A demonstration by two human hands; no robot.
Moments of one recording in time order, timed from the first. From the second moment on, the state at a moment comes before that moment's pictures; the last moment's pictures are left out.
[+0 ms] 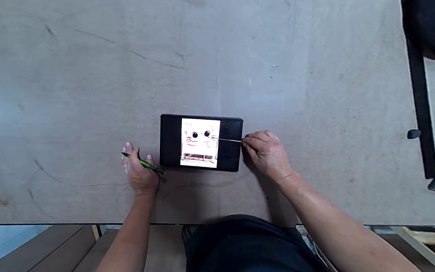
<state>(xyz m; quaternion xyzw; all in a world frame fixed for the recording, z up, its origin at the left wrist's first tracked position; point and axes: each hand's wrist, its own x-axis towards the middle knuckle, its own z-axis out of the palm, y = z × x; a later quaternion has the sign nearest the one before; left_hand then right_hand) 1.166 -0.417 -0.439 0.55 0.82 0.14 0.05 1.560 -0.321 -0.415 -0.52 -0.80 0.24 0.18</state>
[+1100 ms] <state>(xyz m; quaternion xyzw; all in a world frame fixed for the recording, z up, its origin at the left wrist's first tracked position) 1.168 -0.416 -0.439 0.54 0.83 0.16 0.04 1.559 -0.318 -0.412 -0.52 -0.80 0.25 0.16</state>
